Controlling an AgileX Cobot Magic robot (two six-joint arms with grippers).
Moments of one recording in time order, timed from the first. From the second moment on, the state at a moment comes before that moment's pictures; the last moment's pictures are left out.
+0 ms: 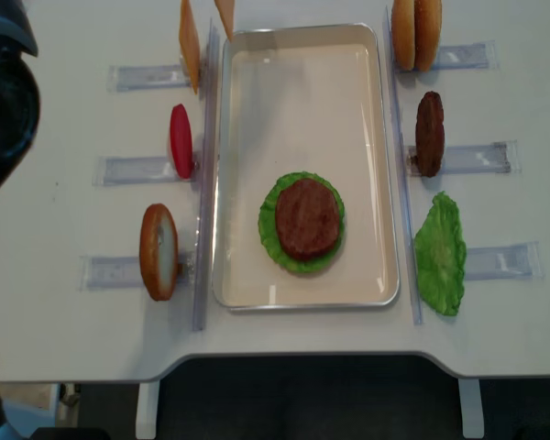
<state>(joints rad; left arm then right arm) -0.38 2.15 -2.11 0.00 1.24 -0.37 0.01 -0.01 -0.51 0.10 1.13 -0.04</state>
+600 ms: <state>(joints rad) -0.40 1.90 -1.77 -0.12 1.24 -0.29 0.01 -0.01 -0.51 0.10 1.13 -0.04</state>
